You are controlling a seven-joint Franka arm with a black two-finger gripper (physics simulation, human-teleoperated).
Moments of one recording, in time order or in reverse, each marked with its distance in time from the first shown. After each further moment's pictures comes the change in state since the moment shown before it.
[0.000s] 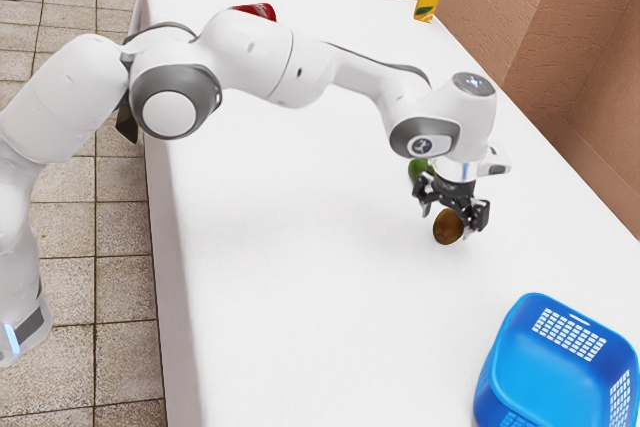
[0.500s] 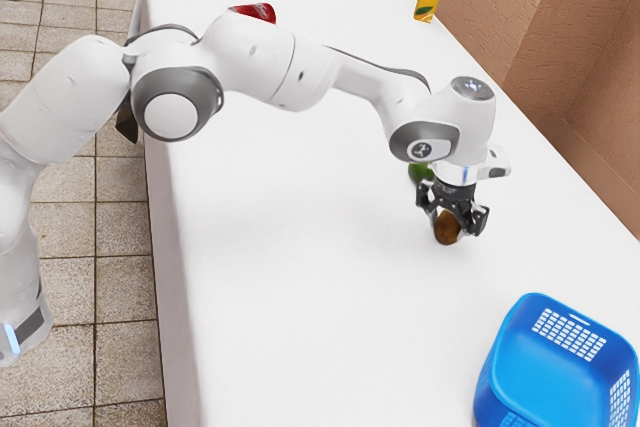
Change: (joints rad) arm -0.003 0.010 0.002 0.000 0.001 0.019 -0.013
